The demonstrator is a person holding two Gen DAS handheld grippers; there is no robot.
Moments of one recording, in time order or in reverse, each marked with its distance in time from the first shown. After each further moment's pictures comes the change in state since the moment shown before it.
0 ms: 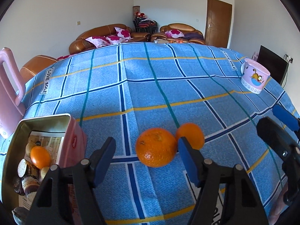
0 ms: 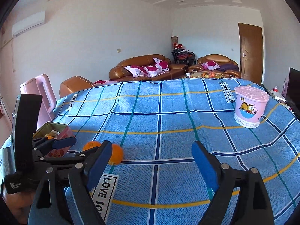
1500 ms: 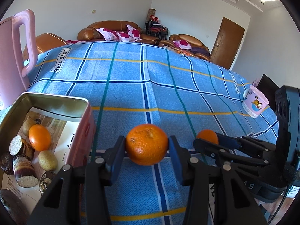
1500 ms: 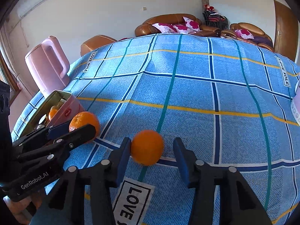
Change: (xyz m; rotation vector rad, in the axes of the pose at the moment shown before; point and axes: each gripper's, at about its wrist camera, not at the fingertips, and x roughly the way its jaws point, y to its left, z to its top) left arm -0.011 0.053 -0.010 -0.201 -0.031 -0.075; right arm 0.099 0.045 0.001 -0.074 0.365 0.224
